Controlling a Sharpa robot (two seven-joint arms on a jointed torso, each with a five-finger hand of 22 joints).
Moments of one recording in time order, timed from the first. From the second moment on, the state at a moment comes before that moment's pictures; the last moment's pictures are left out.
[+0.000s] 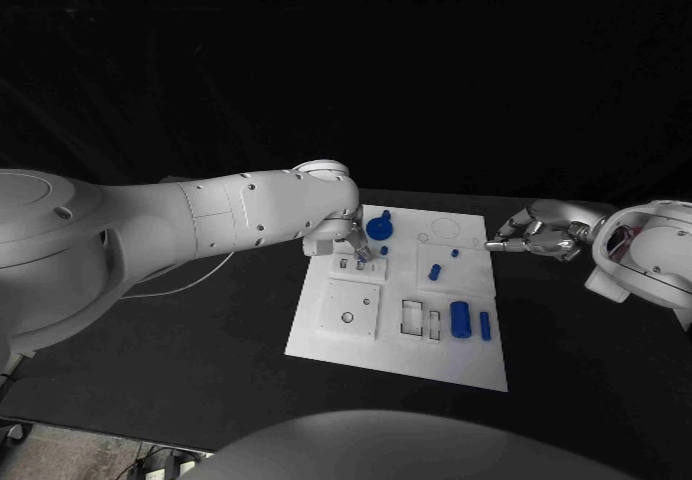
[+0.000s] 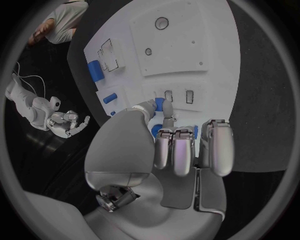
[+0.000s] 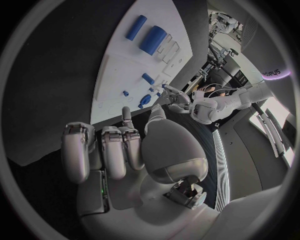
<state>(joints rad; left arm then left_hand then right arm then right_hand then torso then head) 1.32 -0.42 -0.20 1.15 -0.94 0.19 -0.70 1.32 -0.08 0.41 0.27 0.16 1.01 0.05 0.40 1.00 1.47 -0.05 1.57 1.31 1.47 -0.10 1.57 1.31 0.02 1.47 0.01 1.46 1.31 1.35 -0.97 -0.23 1.48 -1.11 -0.03 -0.09 1.22 0.20 -0.32 0.28 0.28 0.81 0.10 0.27 0.59 1.46 0.03 1.57 1.31 1.47 -0.02 1.57 1.31 0.02 1.45 0.09 1.45 1.31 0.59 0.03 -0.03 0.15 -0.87</state>
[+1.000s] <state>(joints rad) 1.33 -0.36 -0.20 1.04 -0.91 0.34 -0.70 1.31 -0.08 0.42 0.26 0.16 1.01 0.05 0.40 1.00 1.47 -0.05 1.57 1.31 1.47 -0.10 1.57 1.31 0.02 1.47 0.01 1.45 1.31 1.35 -0.96 -0.23 1.48 -1.11 -0.02 -0.09 1.22 0.20 -0.32 0.28 0.28 0.81 0.10 0.27 0.59 1.47 0.03 1.58 1.31 1.47 -0.02 1.57 1.31 0.02 1.45 0.09 1.45 1.31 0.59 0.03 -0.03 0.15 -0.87</state>
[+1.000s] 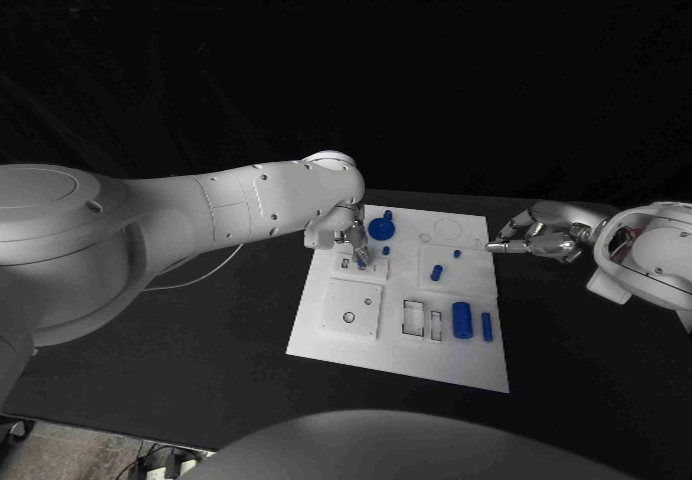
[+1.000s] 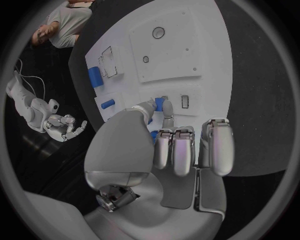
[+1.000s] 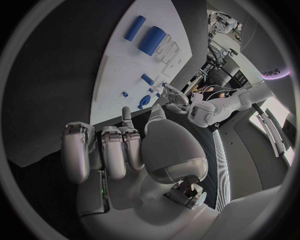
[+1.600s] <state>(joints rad) 1.33 -0.35 -0.20 1.03 -0.90 0.36 -0.70 1.30 -0.09 0.44 0.24 0.16 1.01 0.05 0.39 1.00 1.47 -0.05 1.57 1.31 1.47 -0.10 1.57 1.31 0.02 1.47 0.01 1.45 1.31 1.35 -0.96 -0.23 1.49 -1.11 -0.02 -0.10 1.22 0.20 -0.32 0.28 0.28 0.81 0.10 0.27 0.59 1.47 0.03 1.57 1.31 1.47 -0.02 1.57 1.31 0.02 1.45 0.09 1.45 1.31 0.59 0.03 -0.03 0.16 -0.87</state>
